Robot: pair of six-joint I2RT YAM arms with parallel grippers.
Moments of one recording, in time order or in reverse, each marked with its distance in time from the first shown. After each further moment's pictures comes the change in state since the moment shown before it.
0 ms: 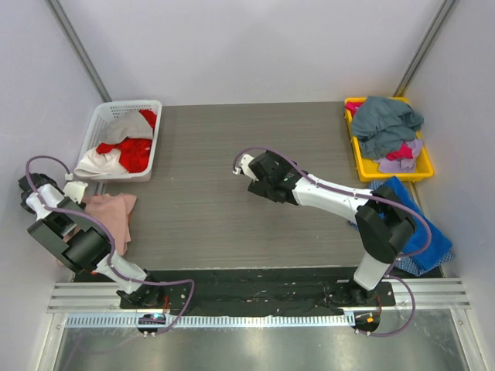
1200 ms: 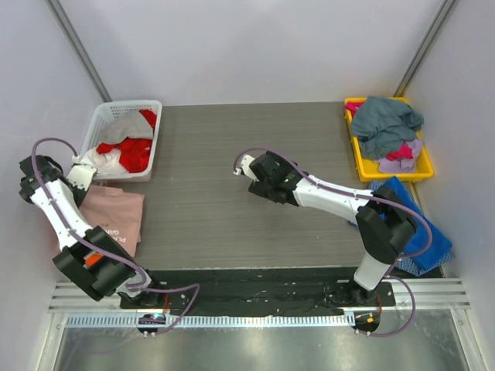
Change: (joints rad) left arm -0.129 -0.302 0.087 -0.302 0.054 -0.038; right arm 0.000 -0.007 -0.016 0.016 0.002 -0.002
